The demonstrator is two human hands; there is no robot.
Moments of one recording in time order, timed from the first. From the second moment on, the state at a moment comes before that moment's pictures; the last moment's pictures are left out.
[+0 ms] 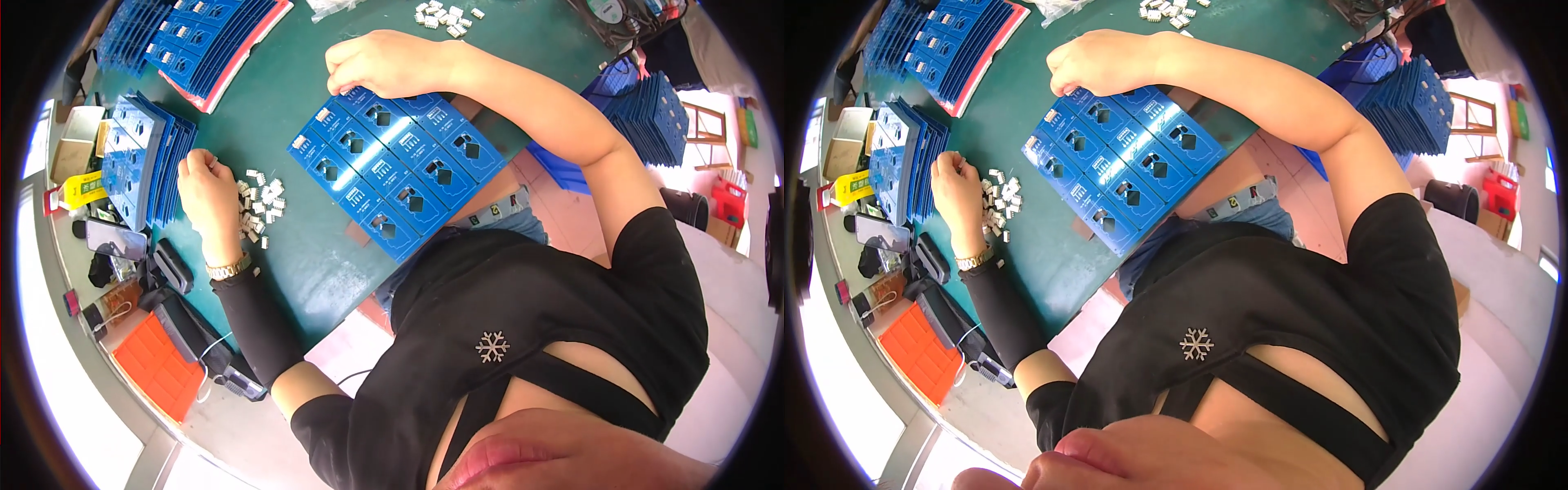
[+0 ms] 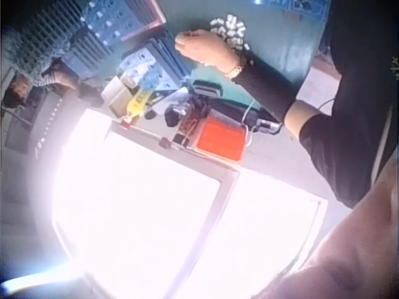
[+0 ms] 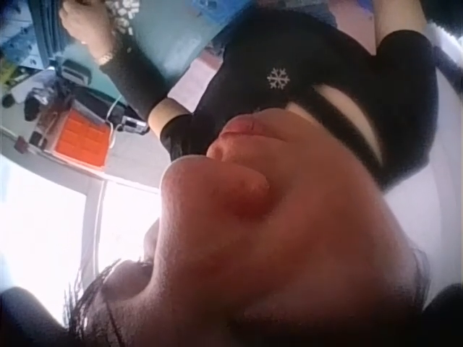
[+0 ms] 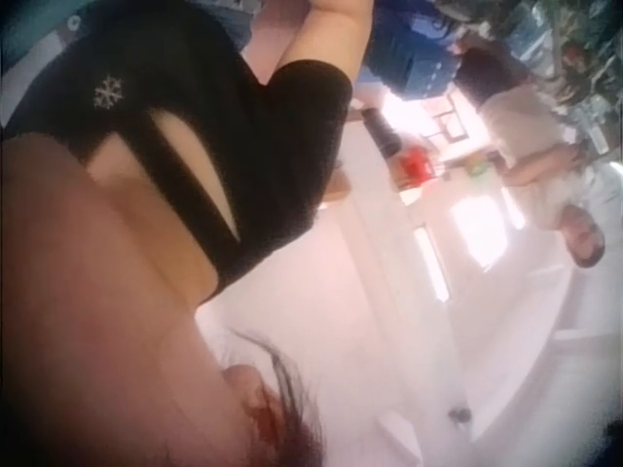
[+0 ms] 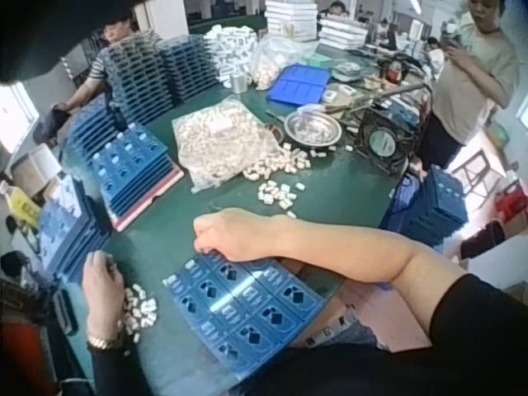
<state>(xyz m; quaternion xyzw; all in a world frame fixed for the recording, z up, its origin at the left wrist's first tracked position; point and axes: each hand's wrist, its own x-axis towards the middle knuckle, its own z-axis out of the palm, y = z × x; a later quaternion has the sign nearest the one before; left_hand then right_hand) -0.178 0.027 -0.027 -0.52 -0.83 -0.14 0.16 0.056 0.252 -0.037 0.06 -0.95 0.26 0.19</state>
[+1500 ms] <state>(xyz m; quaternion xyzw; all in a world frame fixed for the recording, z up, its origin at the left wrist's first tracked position) -0.179 0.027 -0.033 -0.52 -0.82 -0.15 0.19 0.055 0.256 -0.015 0.08 -0.96 0.20 0.19</state>
